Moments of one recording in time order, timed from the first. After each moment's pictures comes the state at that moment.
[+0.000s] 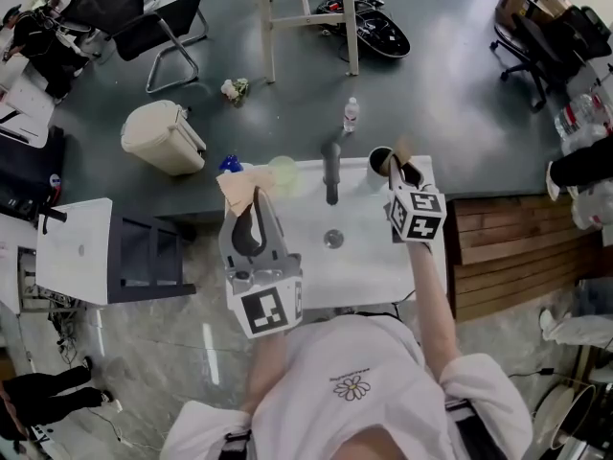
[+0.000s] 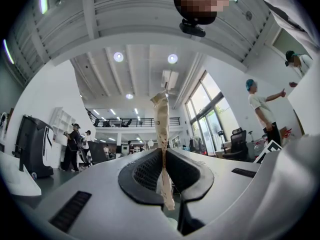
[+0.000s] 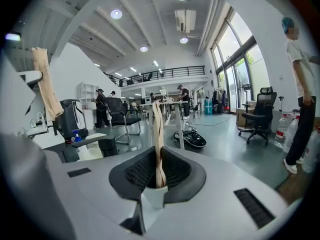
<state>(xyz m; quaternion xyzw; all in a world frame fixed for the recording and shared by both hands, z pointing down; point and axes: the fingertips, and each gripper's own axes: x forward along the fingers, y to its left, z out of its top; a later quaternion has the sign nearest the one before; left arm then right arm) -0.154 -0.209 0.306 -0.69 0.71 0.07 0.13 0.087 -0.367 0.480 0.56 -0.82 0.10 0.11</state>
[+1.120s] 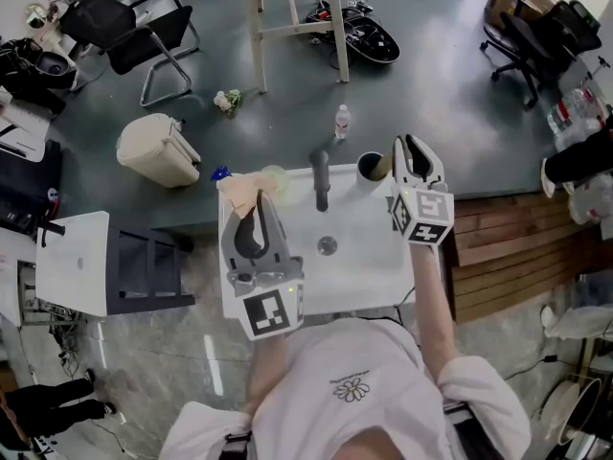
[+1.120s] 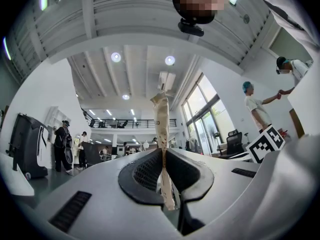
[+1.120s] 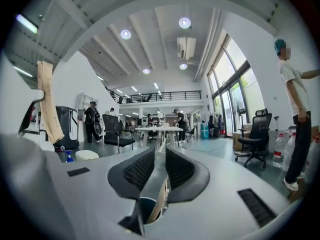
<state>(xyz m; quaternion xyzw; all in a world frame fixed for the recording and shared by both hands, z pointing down) -0.128 -0.215 0.303 -0.71 0.69 0.08 0.12 0.110 -0.368 0.388 0.59 -0.81 -0.01 0.02</state>
